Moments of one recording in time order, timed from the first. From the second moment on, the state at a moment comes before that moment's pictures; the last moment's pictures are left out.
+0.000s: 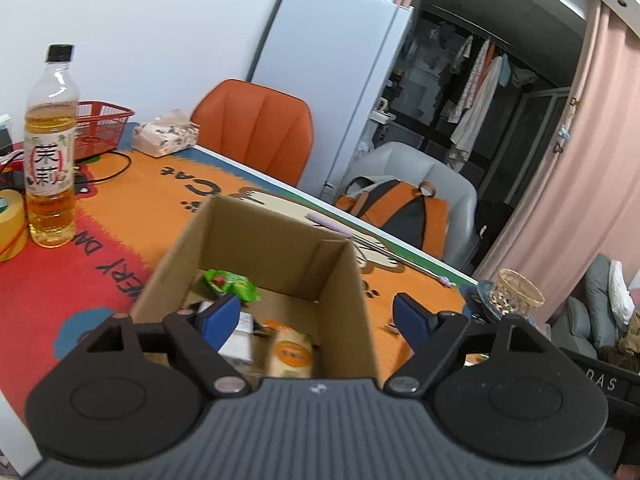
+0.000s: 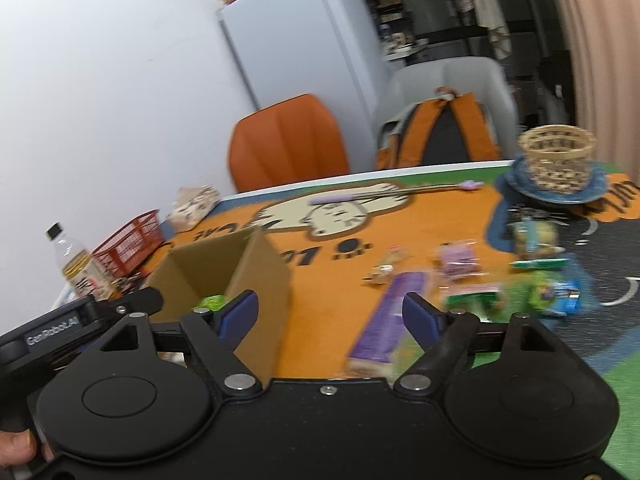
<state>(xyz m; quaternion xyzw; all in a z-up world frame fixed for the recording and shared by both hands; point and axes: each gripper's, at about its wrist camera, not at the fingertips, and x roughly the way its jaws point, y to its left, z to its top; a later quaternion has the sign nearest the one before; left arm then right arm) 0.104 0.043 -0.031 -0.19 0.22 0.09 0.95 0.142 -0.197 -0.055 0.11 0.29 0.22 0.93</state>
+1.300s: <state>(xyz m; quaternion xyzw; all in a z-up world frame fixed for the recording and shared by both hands) 0.177 -0.085 -0.072 -0.11 0.28 0.00 0.95 0.170 -0.302 -0.112 0.17 0.32 0.17 0.92</state>
